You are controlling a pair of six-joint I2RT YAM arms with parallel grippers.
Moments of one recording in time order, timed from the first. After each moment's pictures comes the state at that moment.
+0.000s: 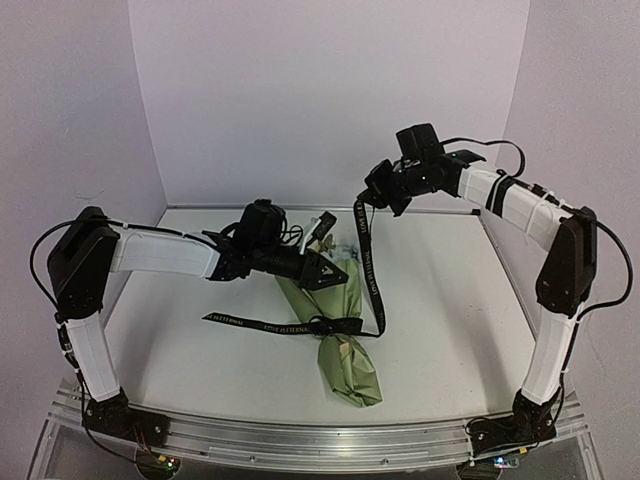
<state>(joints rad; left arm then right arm) -0.82 1.85 1.22 0.18 0.66 -0.30 0.54 1.92 1.86 -0.60 -0.24 1.17</state>
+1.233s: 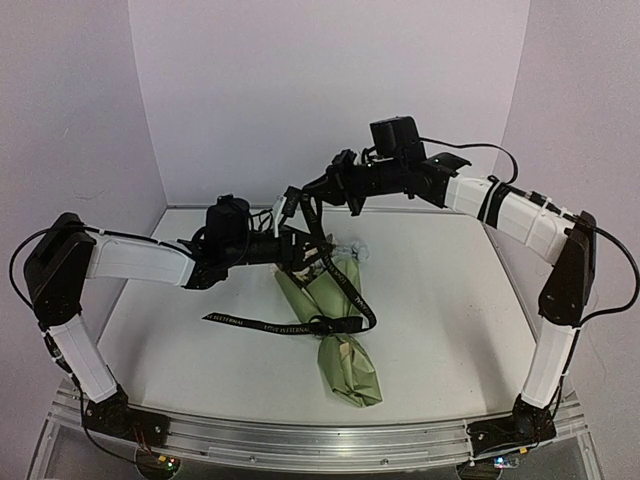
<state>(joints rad) -0.76 1.71 1.02 0.55 0.54 -0.38 0.73 1.89 1.86 -0.38 -0.48 1.31</state>
